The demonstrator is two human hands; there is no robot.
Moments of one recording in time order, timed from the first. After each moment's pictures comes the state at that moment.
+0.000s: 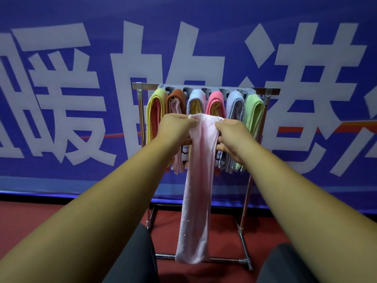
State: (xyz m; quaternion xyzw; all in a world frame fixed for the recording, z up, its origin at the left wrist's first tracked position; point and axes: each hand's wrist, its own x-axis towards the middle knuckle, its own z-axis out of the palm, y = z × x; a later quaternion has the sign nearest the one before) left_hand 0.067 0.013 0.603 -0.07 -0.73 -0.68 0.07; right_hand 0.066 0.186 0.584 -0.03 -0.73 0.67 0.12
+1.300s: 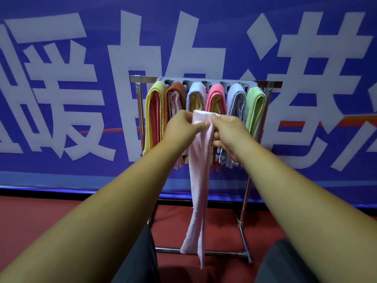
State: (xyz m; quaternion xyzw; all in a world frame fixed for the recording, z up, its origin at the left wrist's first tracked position) left_hand 0.043 0.019 0.570 -0.14 -0.83 -0.52 0.15; right_hand 0.072 0.174 0.574 0.04 -0.71 0.70 0.10
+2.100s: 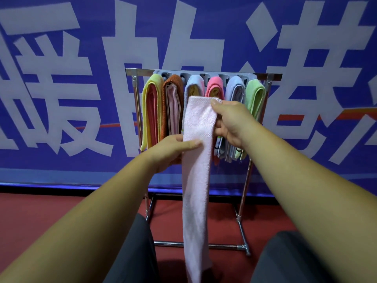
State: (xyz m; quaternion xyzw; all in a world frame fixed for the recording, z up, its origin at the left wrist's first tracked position) left_hand 0.047 -0.014 0.518 -0.19 -0.73 -0.64 -0.16; right_hand 0.076 0.176 0.597 0.03 -0.67 0.73 0.07
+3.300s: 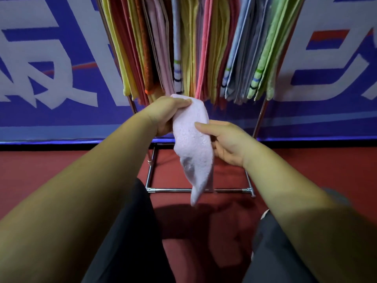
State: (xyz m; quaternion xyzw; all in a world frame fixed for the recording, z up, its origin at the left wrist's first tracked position) left_hand -0.037 0.006 0.418 0.01 -0.71 -0.68 -0.18; right_hand 0.060 0.182 0.390 -0.05 -0.64 0.75 -0.15
